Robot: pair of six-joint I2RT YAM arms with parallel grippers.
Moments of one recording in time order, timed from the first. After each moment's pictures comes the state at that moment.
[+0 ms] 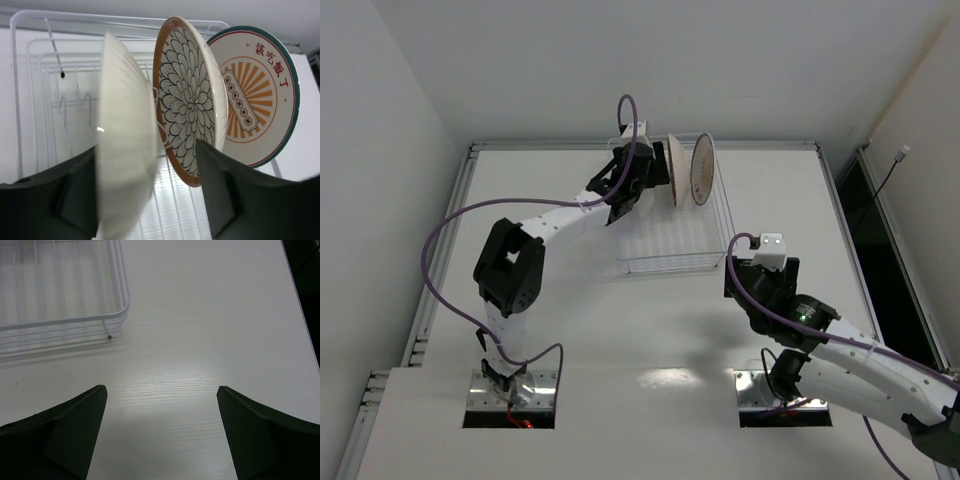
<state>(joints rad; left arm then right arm) -0.63 1.95 1.58 0.05 -0.35 -0.48 0.88 0.73 0.59 -0.66 0.91 0.55</state>
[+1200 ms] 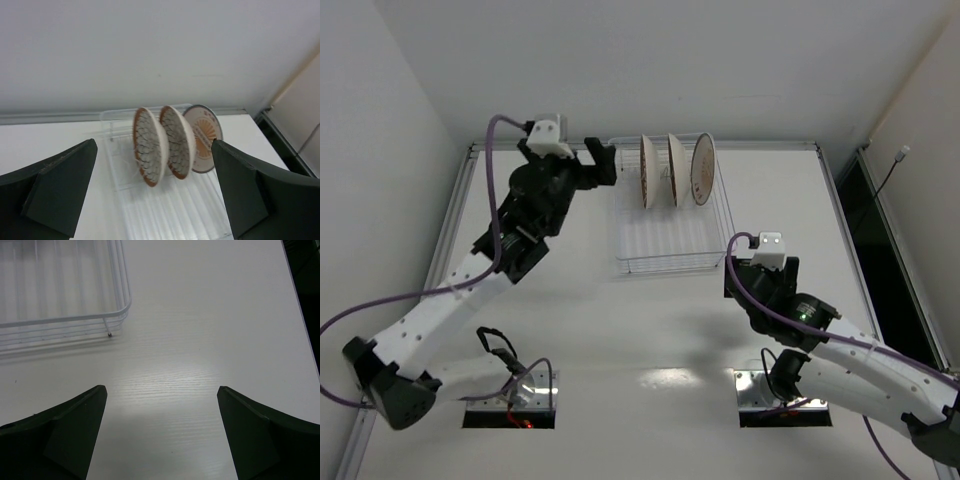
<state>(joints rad) -0.66 1.21 1.27 0.04 -0.40 -0.24 0.88 0.74 0.59 -0.67 0.91 0.54</state>
